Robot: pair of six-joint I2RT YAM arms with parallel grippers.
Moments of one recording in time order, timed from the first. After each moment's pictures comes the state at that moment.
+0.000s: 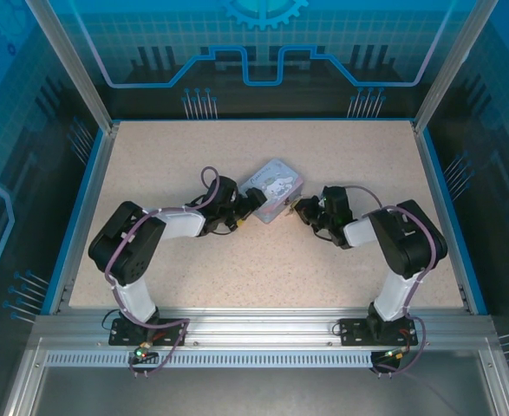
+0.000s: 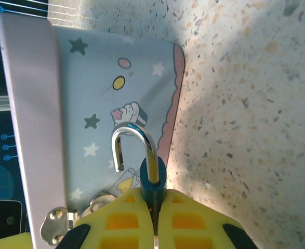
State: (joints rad) left arm -0.49 1.79 0.87 0.19 0.24 -1.15; right arm 0.32 1.79 0.63 0.57 -0.33 1.17
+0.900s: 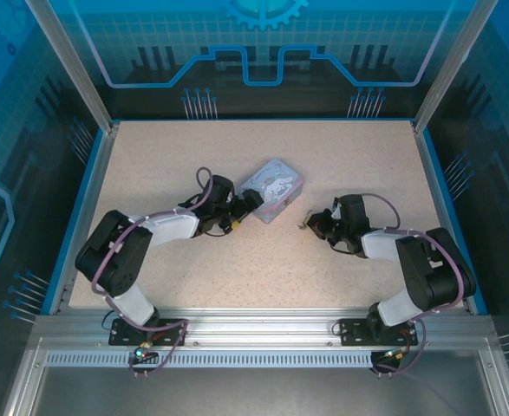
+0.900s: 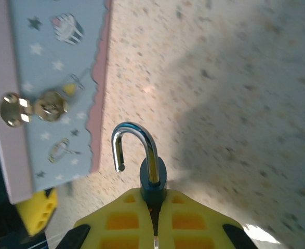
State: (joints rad) left arm -0.49 1.64 0.85 0.03 0.24 -1.13; right arm 0.24 1.50 0.46 0.25 -0.43 1.00
